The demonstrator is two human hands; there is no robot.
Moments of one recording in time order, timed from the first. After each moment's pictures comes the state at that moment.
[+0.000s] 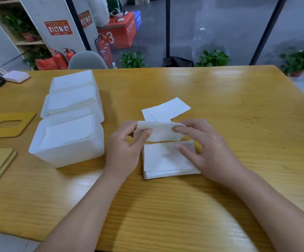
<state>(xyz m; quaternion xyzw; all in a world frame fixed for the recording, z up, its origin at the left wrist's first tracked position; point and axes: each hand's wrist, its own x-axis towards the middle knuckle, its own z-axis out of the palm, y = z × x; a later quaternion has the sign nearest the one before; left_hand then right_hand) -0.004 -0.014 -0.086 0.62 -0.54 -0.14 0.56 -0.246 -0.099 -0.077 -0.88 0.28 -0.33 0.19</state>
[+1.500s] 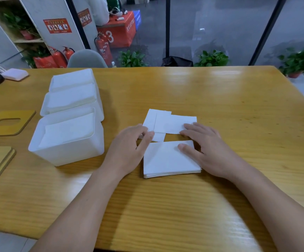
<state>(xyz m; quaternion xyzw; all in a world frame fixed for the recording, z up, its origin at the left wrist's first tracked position) 0.011 -0.019 -0.087 0.70 -0.64 -0.13 0.29 -0.256 -0.118 -0.094 -0.88 0.39 -0.15 0.21</state>
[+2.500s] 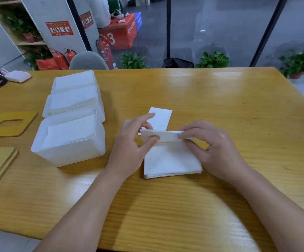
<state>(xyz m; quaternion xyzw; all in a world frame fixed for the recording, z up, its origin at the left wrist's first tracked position) -0.007 -0.014 -0.077 0.64 -0.61 -0.12 0.46 -0.251 -0.107 -0.078 -0.86 0.25 -0.40 0.19</state>
